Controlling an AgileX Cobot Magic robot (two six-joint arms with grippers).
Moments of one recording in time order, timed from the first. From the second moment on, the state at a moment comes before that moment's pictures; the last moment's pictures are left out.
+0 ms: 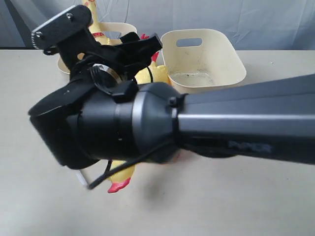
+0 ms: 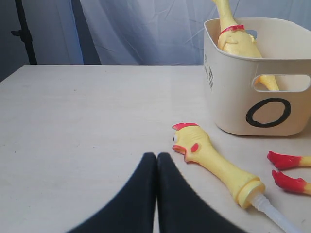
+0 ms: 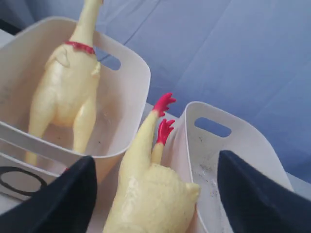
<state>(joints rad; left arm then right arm) 0.03 0.00 0.00 0.00 0.30 0.01 1.23 1.98 -1.48 1.75 -1.15 -1.79</state>
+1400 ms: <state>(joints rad) 0.03 0.00 0.00 0.00 0.30 0.01 0.86 1.69 -0.80 1.59 0.01 -0.57</state>
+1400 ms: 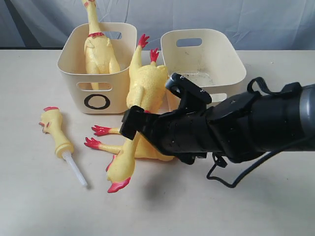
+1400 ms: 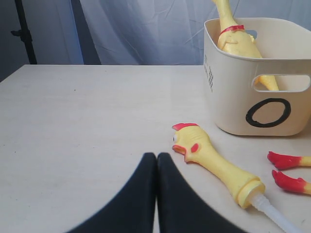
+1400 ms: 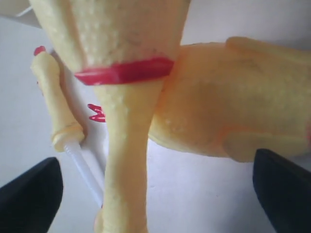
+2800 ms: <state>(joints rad) 0.03 0.00 0.00 0.00 0.30 0.01 0.91 1.78 -1.12 0.56 -0.63 -0.54</state>
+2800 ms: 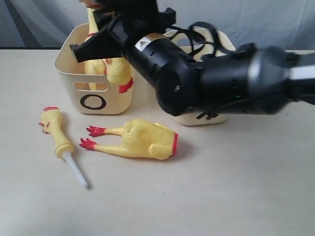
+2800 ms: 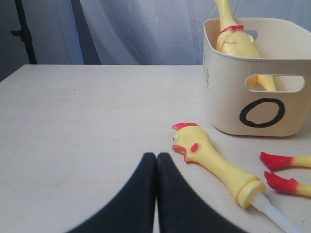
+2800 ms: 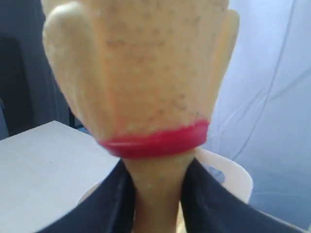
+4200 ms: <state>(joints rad) 0.03 0.00 0.00 0.00 0.30 0.01 0.84 2.03 -1.78 0.35 0.47 -0.51</state>
